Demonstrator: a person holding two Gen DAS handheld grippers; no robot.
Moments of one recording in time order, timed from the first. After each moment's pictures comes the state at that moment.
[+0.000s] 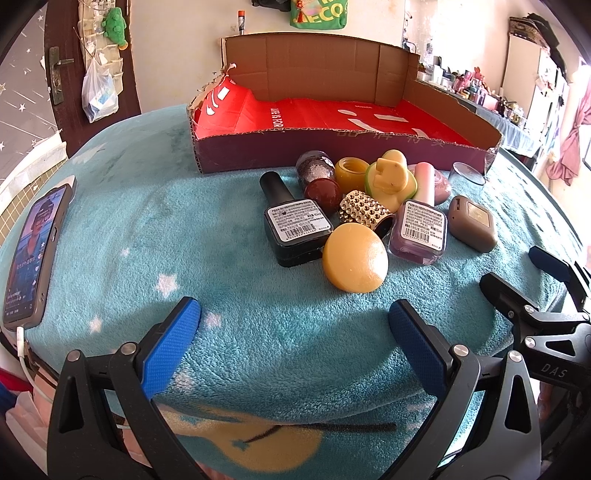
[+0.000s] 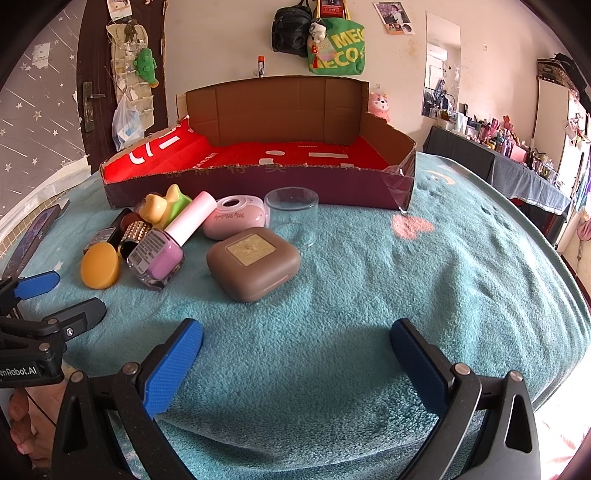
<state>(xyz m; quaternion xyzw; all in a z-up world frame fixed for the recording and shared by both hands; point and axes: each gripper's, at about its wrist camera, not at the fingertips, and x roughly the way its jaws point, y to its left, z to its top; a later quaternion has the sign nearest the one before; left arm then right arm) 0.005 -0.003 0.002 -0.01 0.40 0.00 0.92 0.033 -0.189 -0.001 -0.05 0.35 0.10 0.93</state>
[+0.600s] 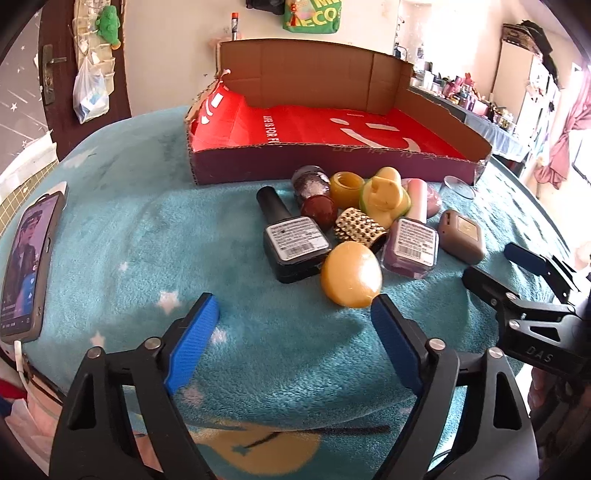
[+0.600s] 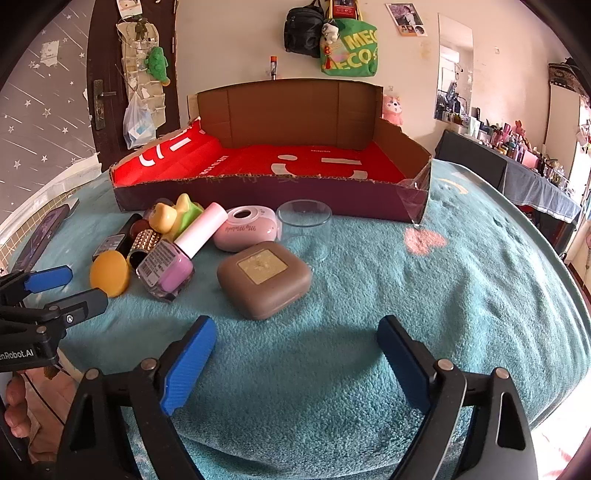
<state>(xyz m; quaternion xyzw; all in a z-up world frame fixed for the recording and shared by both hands) 0.004 0.007 0.013 -0.03 0.39 -0.03 0.92 0.046 -0.186 0.008 -0.05 0.35 0.13 0.93</state>
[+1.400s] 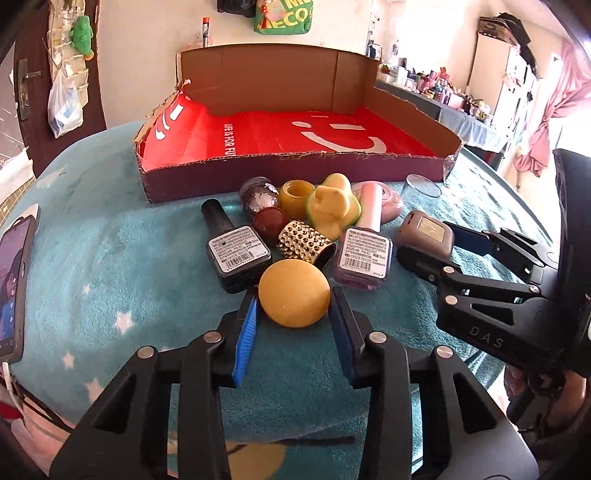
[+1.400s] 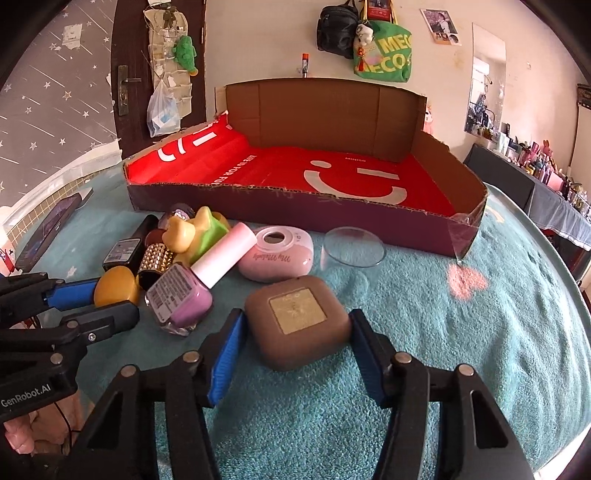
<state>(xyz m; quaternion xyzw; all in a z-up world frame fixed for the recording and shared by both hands) 0.010 -0.018 0.020 -0.01 0.39 -0.07 0.92 0.070 -0.162 0.010 -0.08 0.35 0.18 0.92</state>
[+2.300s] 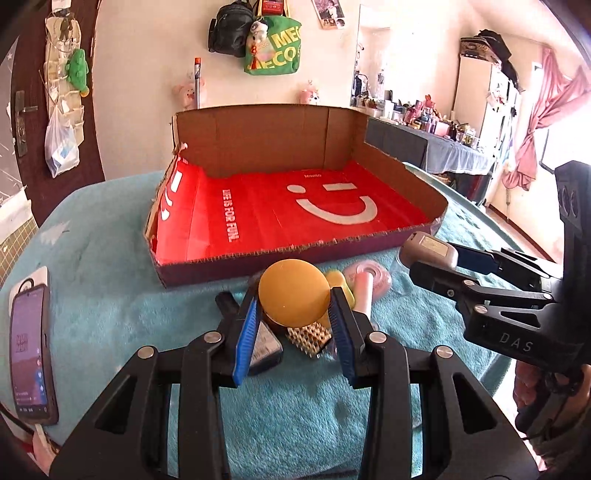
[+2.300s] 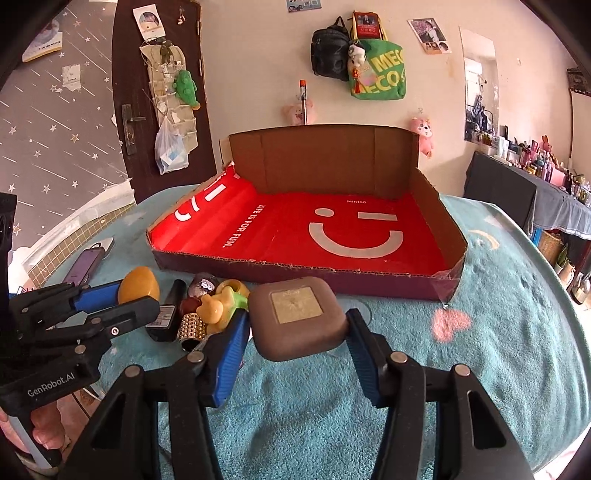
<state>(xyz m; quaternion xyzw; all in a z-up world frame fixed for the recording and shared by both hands) 0.029 -0.006 0.072 -0.01 0.31 -0.09 0.94 0.075 -0.173 0.067 -0.02 0.32 0.20 0.93</state>
